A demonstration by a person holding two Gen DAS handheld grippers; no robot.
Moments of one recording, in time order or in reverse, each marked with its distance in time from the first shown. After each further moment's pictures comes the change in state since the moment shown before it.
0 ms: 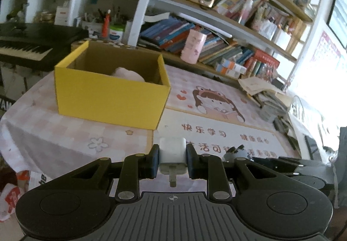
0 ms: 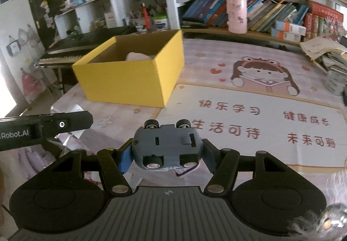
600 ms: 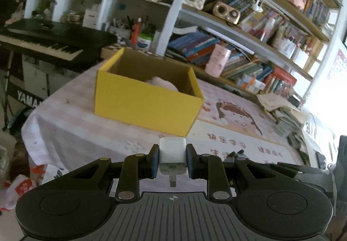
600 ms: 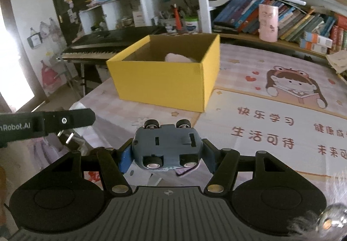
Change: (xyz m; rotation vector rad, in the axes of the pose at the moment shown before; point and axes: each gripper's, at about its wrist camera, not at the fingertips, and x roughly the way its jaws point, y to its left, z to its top) left arm -0.036 0.039 0.001 -0.074 -0.057 0.090; right arm 0.011 0.048 0.005 -0.072 -0.007 0.106
